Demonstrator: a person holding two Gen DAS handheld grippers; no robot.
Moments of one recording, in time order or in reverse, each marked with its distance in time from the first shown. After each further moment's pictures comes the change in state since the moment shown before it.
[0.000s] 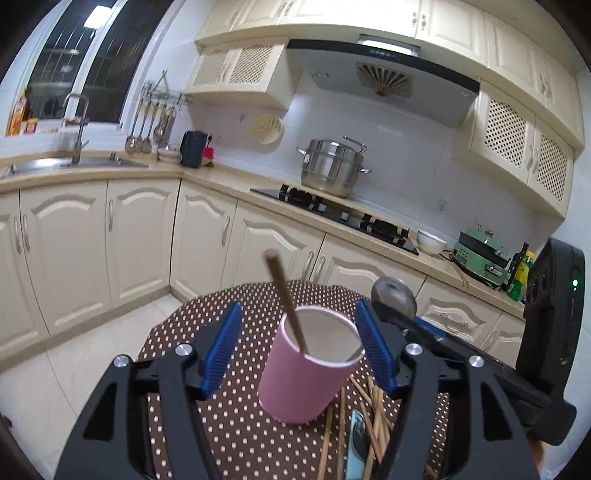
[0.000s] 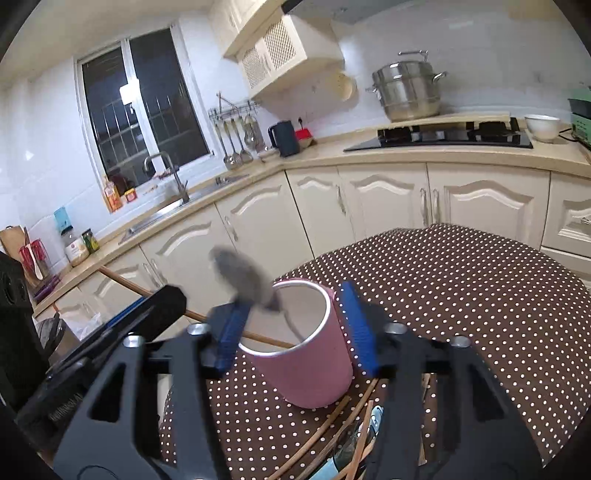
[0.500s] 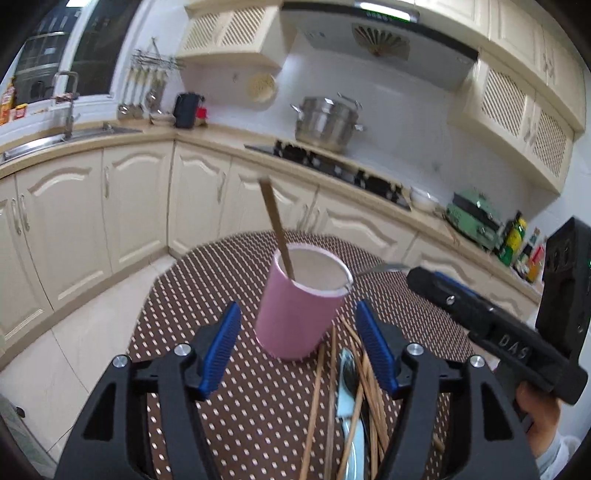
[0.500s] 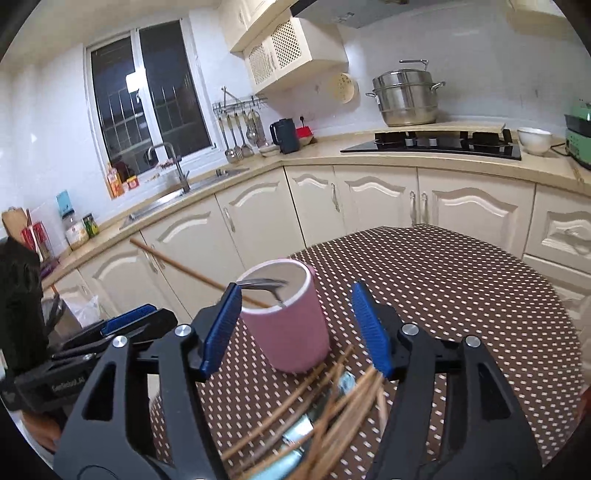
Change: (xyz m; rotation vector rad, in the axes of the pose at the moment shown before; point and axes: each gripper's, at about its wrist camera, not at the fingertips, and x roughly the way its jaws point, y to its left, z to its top) left arm -0.021 -0.008 -0.018 0.034 0.198 -0.028; right arm -0.050 -0.004 -0.007 -0.070 0.037 -0.032
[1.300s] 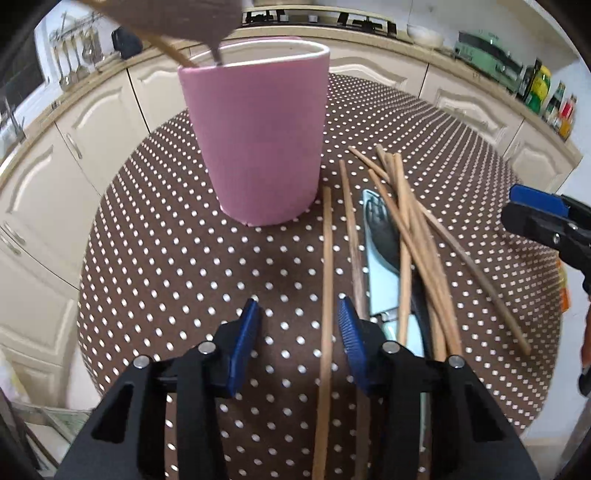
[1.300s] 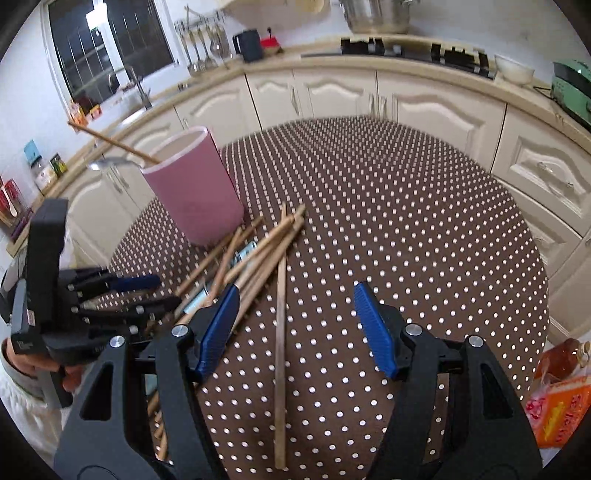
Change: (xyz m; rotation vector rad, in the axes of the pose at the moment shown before) left arm 0.105 -0.033 -0.063 0.283 0.522 0.141; right arm 0.003 -0.074 -0.057 0.019 0.382 -0.106
